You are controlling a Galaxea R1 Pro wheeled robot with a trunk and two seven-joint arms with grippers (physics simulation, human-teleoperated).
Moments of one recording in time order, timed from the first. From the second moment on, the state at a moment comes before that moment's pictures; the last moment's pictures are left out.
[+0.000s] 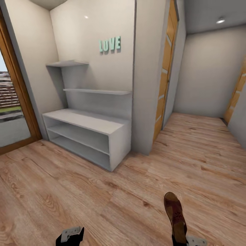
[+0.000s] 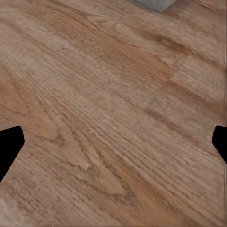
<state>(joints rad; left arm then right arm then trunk) -0.24 0.03 0.03 -0.42 0.15 -0.36 -0.06 -0.13 -0.09 -0.02 -0.57 -0.12 -0.30 0.00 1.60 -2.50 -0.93</state>
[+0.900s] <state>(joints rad) -0.24 0.03 0.03 -0.42 0.15 -0.36 -0.07 -0.13 -0.09 -0.02 -0.57 -0.12 -0.30 0.00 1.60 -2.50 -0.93</state>
